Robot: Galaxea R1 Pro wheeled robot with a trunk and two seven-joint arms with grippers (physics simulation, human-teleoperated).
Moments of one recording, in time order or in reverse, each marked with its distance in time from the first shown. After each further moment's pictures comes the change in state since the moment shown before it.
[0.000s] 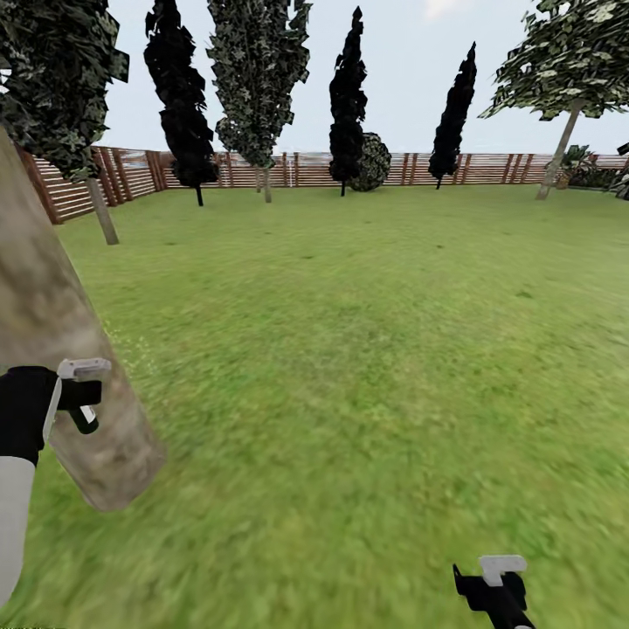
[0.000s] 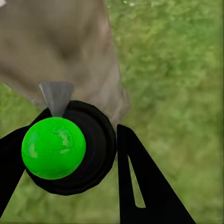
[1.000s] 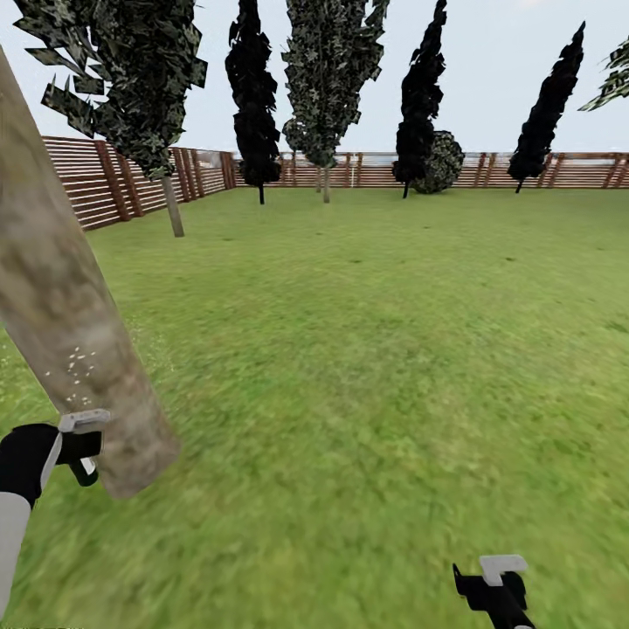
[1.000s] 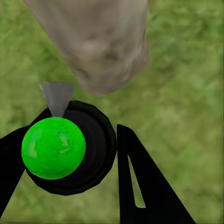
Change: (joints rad) left arm 0.085 0.009 0.107 0.286 -0.005 -0.240 0.014; right arm 0.000 0.000 0.000 -0.002 0.000 0.000 0.001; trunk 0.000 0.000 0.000
